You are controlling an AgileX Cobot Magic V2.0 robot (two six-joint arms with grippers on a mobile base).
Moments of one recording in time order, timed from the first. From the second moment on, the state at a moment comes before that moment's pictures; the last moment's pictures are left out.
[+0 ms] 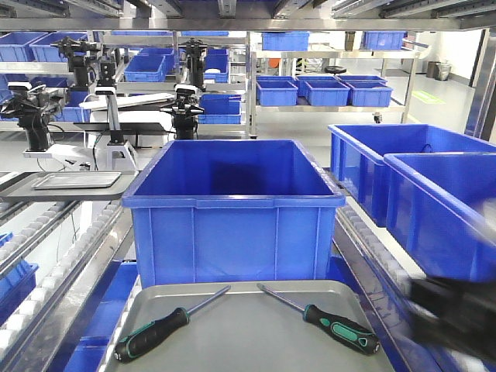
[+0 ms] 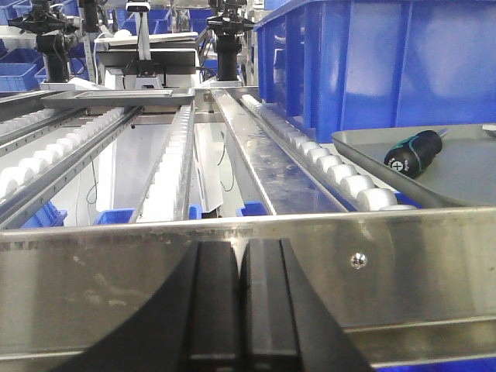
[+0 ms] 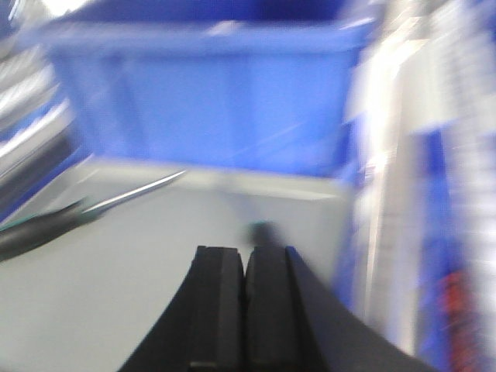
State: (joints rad) left arm -0.07 -0.01 0.02 -0.03 0.18 -0.02; right arm 0.28 0.90 -0.72 0.12 0.26 0.07
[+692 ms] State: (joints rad) left arm -0.07 -0.01 0.02 -0.03 0.18 -0.03; right arm 0.02 -0.01 0.03 -0.05 0.16 0.10
